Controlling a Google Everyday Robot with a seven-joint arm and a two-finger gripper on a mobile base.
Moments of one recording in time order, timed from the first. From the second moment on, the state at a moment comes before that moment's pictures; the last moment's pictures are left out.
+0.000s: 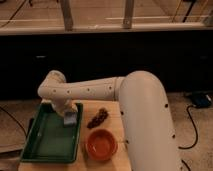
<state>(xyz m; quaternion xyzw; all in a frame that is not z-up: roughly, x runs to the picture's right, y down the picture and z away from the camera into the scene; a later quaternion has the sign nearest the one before) -0.221 0.145 0.802 -0.18 -0.26 -0.76 0.57</state>
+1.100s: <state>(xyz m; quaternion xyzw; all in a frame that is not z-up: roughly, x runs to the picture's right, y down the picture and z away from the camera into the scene) -0.215 0.184 0.841 -0.17 -0.30 -0.74 0.57</state>
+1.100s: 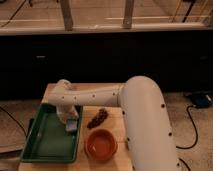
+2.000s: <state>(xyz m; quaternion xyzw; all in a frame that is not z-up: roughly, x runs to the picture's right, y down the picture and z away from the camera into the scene) -0.284 0.175 0.857 -0.16 -0.35 -0.79 0.48</state>
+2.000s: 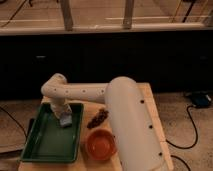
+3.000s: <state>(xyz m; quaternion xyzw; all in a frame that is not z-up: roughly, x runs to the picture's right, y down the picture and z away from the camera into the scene) -0.244 0.217 0.796 -0.16 -0.35 -0.81 0.45</state>
